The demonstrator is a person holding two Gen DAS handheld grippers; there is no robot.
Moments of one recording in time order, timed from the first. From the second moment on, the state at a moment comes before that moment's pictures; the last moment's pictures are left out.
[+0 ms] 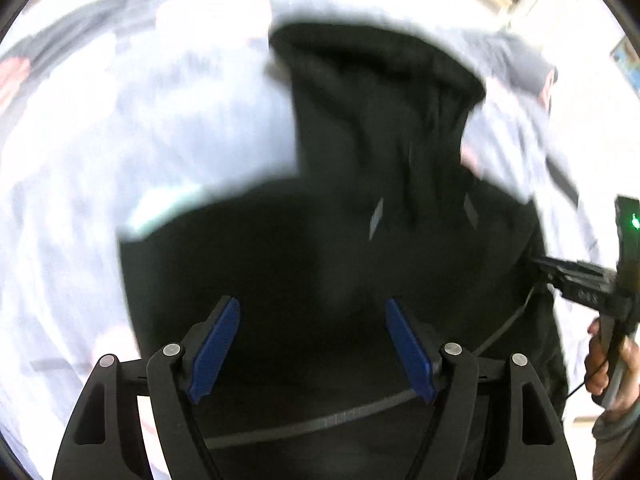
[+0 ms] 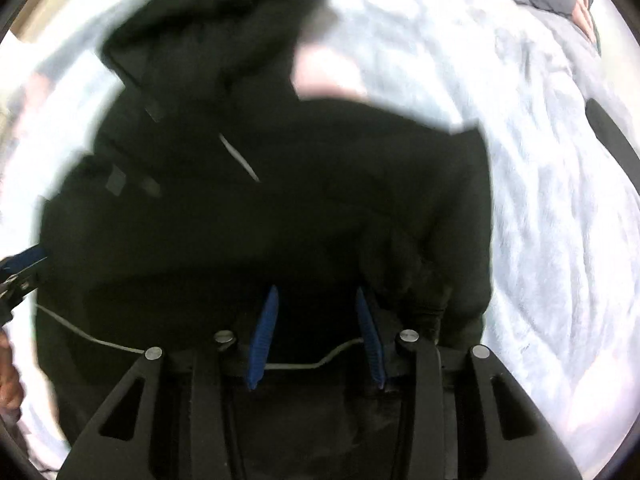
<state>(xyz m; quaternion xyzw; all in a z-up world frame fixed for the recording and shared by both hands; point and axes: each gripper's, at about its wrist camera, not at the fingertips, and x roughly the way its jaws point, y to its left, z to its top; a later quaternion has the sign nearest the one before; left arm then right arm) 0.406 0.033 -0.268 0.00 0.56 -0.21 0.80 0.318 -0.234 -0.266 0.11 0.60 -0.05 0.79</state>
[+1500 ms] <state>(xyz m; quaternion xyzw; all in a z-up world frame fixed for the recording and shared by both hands) 0.570 0.070 -0.272 -0.06 0.48 -0.22 0.85 0.477 -0.309 -0.255 0.16 0.52 -0.03 0.84</state>
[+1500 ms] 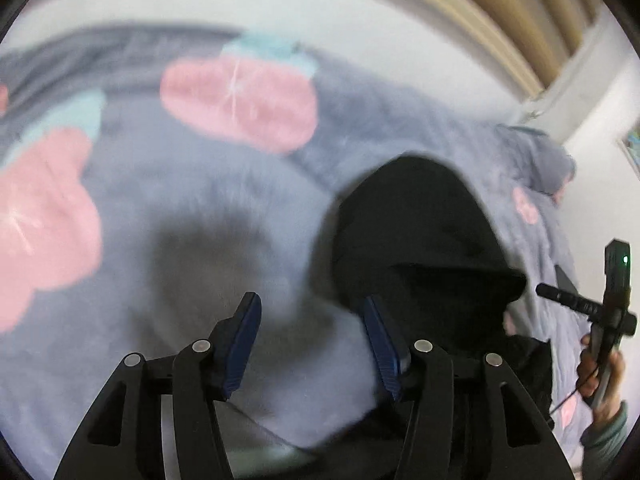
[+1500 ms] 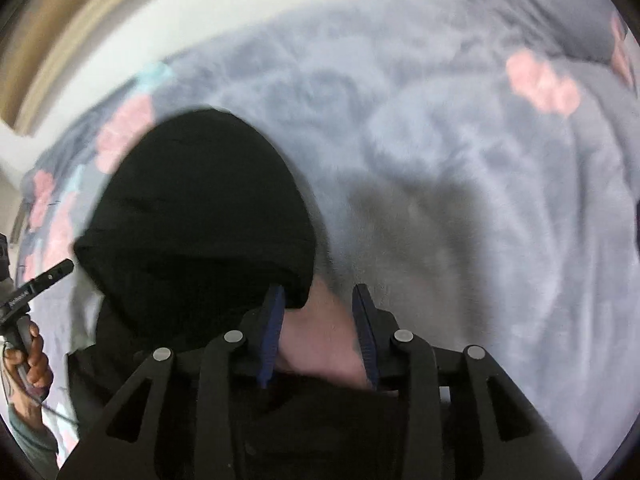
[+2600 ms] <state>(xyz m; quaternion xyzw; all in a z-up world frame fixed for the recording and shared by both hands) 0.615 0.042 -0.274 -0.07 0.48 -0.25 0.84 0.509 -0.299 -0.273 0.15 0.53 0.04 0.83</state>
